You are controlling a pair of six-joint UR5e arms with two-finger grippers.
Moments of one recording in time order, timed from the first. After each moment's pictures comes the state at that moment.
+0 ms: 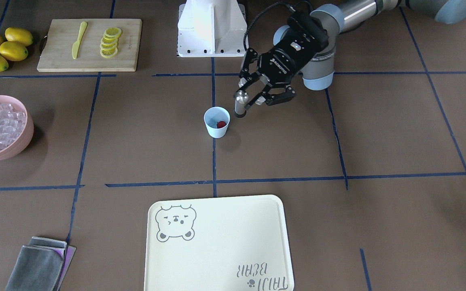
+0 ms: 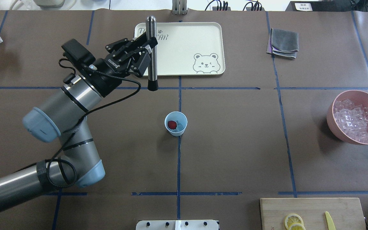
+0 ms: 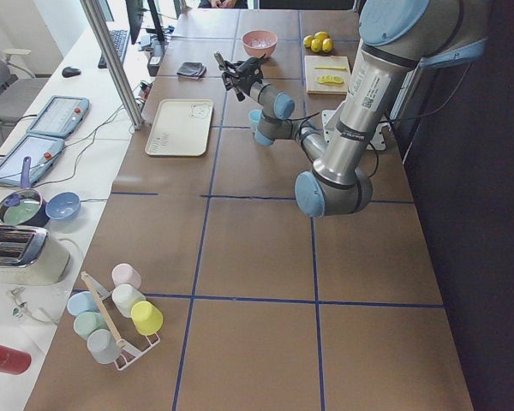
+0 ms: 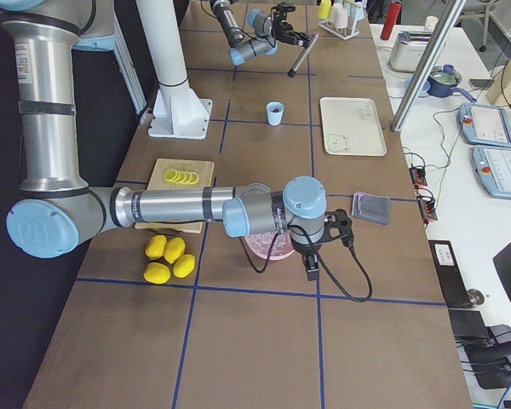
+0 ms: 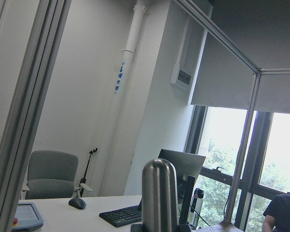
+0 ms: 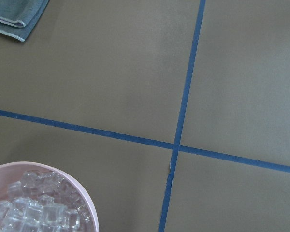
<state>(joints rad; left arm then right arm) -0.56 -2.10 -1.54 -3.24 -1.21 -0.68 1.59 -1.57 1.66 -1.45 2.38 -0.04</state>
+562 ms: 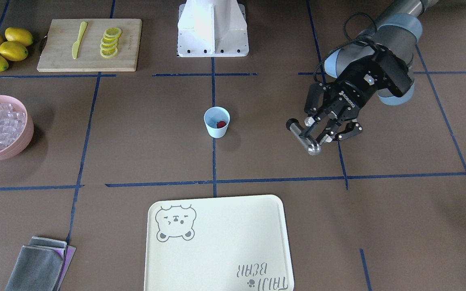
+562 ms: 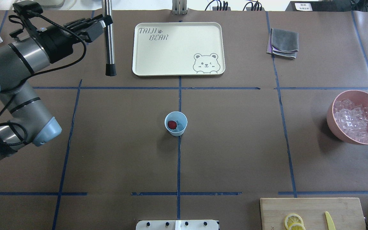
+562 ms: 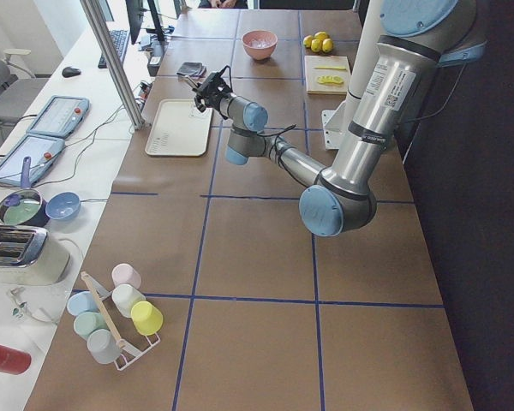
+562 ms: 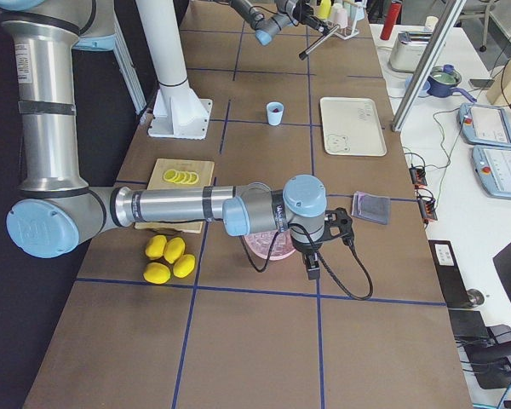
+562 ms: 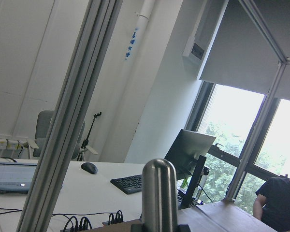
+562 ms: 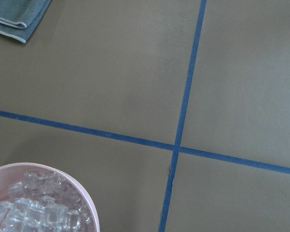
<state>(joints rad) -0.82 -1.96 -1.54 -3.11 -1.54 -1.04 1.59 -1.57 1.66 -1.45 2.38 -0.04</state>
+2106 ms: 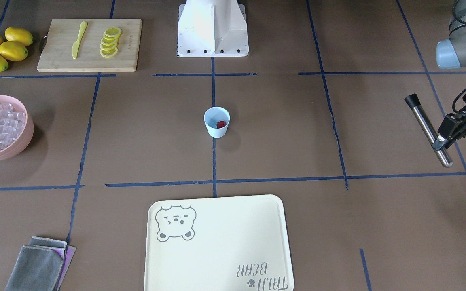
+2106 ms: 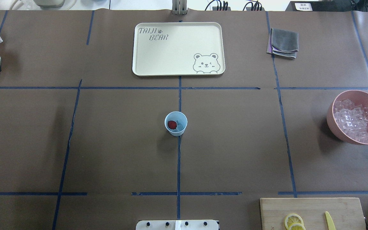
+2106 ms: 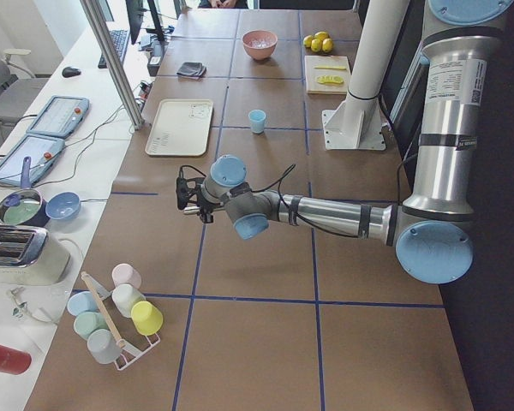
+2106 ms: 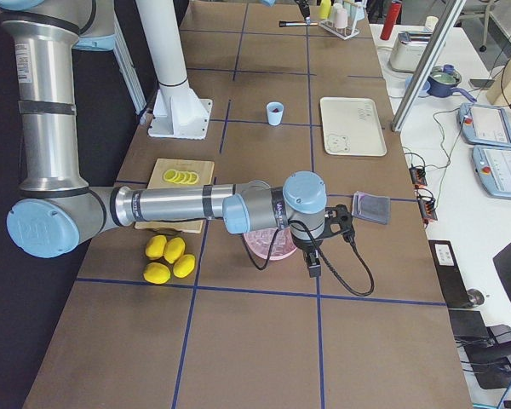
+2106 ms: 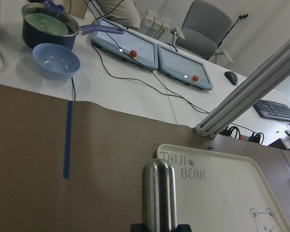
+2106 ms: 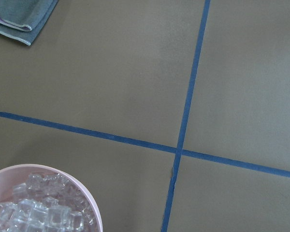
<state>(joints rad) -1.21 -1.58 -1.59 -2.46 -2.21 -1.07 1.59 -1.57 1.68 -1.45 2.38 -0.04</state>
